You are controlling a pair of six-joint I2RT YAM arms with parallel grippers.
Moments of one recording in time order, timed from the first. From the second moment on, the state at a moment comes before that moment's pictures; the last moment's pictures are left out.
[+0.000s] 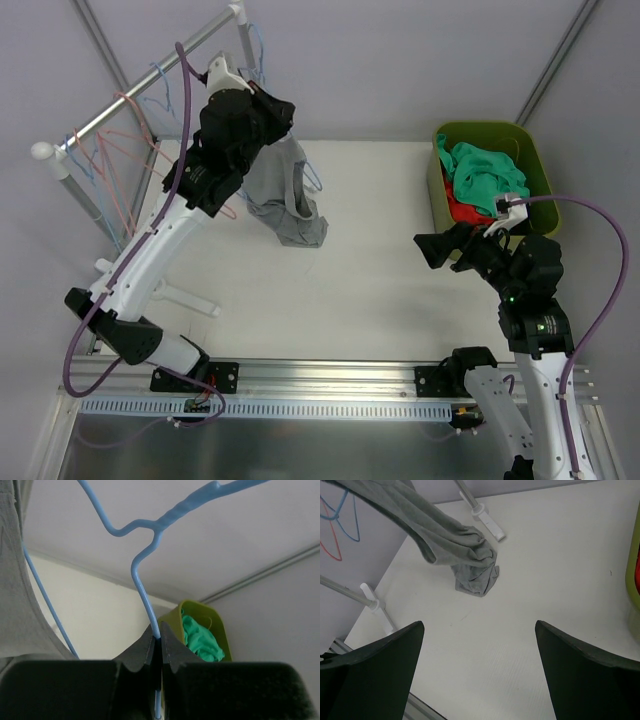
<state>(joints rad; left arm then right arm) -0.58 1.49 1.82 -0.41 -0.37 -0.77 0.11 0.55 0.87 -0.51 -0.43 0.38</state>
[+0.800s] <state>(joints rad) -0.75 1.14 1.22 -0.35 0.69 -0.67 0.30 0.98 0.88 -0.24 -0.76 0.38</state>
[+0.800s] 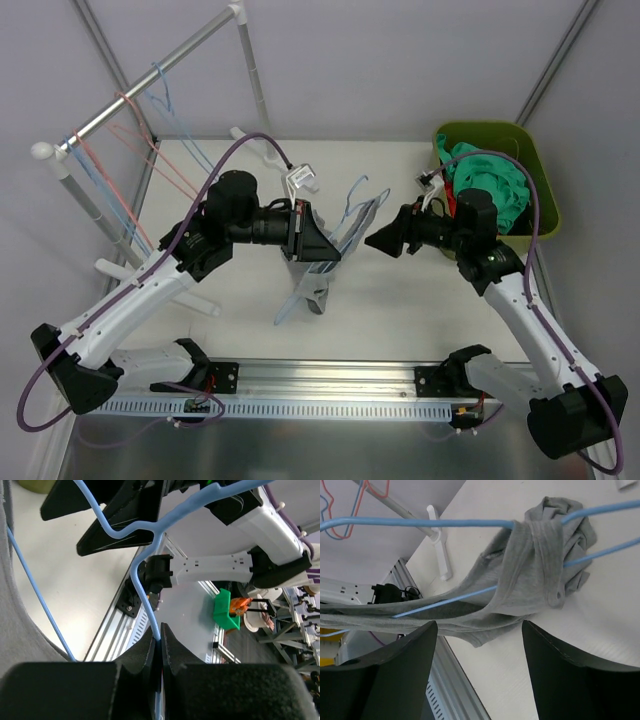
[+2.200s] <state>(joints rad) -0.84 1.22 1.51 -0.33 0.72 -0.50 0.20 1.11 0.92 -0.35 -0.35 0.30</state>
